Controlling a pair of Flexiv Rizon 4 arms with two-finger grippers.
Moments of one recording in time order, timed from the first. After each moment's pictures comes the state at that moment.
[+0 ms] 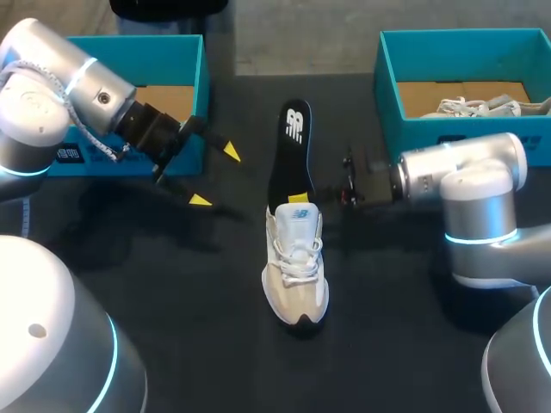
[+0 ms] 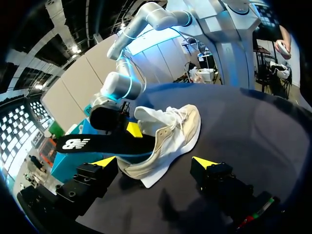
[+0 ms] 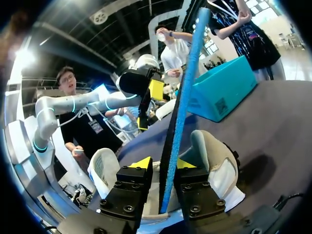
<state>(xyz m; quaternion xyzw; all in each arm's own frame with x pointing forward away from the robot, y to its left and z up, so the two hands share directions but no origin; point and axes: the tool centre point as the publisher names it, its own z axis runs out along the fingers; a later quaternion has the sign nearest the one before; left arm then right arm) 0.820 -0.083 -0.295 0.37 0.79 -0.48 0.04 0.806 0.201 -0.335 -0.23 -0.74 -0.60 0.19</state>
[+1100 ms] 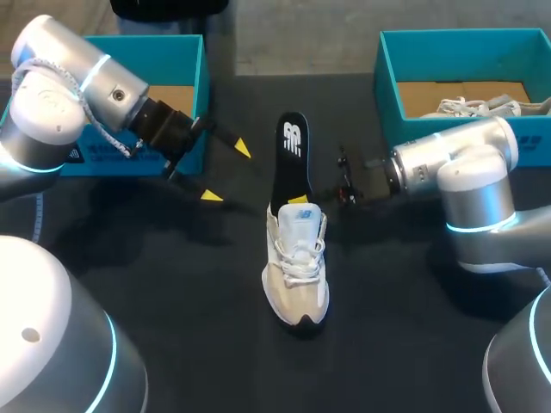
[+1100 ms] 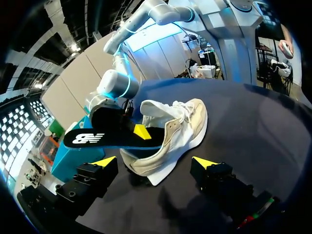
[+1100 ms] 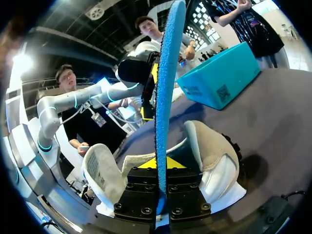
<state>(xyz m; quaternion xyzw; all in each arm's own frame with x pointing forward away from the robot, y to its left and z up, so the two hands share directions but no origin) 0.837 -0.100 -0.304 0.37 0.80 -0.47 0.05 0.802 0.199 -0.351 -0.22 -0.76 -0.56 0.24</state>
